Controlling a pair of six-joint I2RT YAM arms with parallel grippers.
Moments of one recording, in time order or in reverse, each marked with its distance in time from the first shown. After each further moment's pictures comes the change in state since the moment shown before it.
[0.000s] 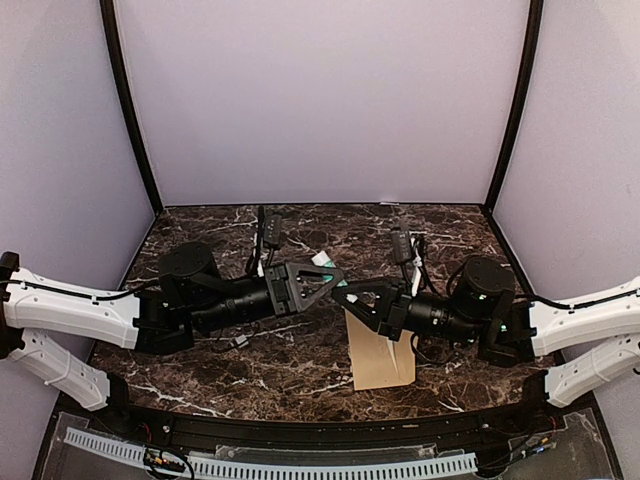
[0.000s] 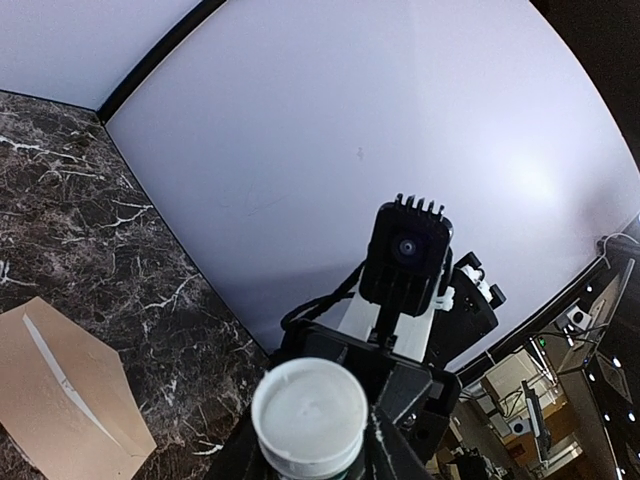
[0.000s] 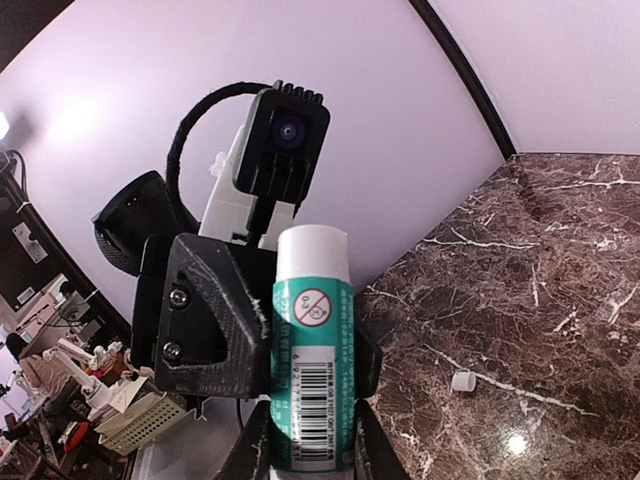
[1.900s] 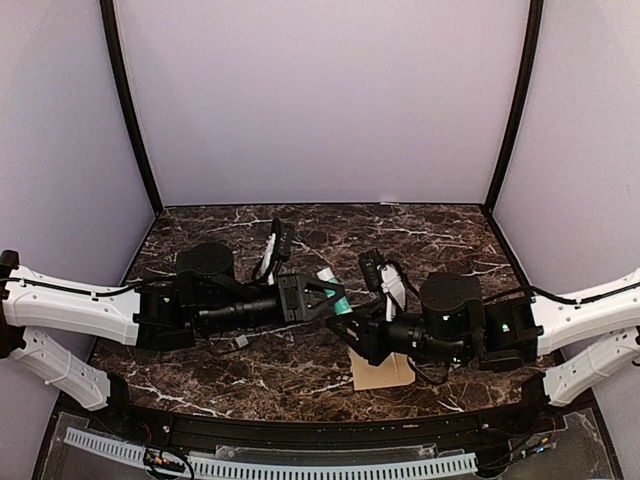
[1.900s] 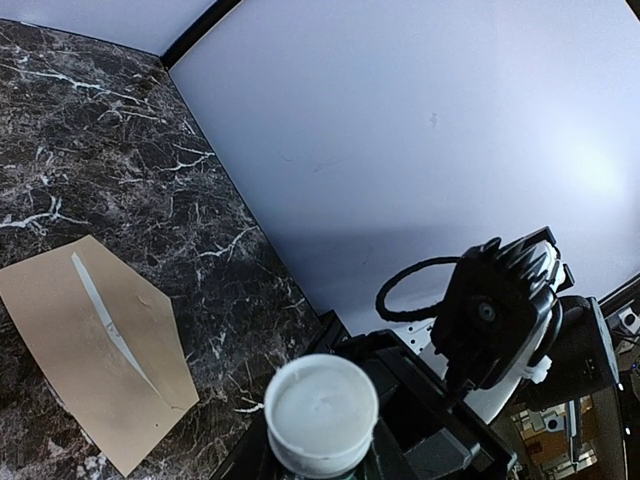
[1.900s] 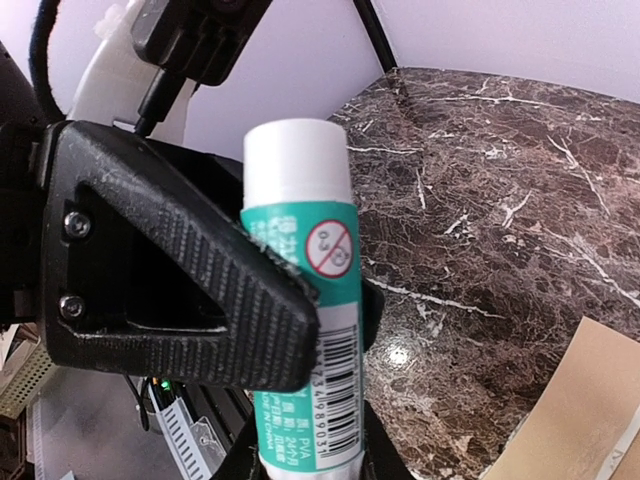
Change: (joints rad) left arm -0.005 0.012 0.047 -0.237 -0.043 -0.029; right arm 0.161 0.045 0.175 -0.528 0.345 -0.067
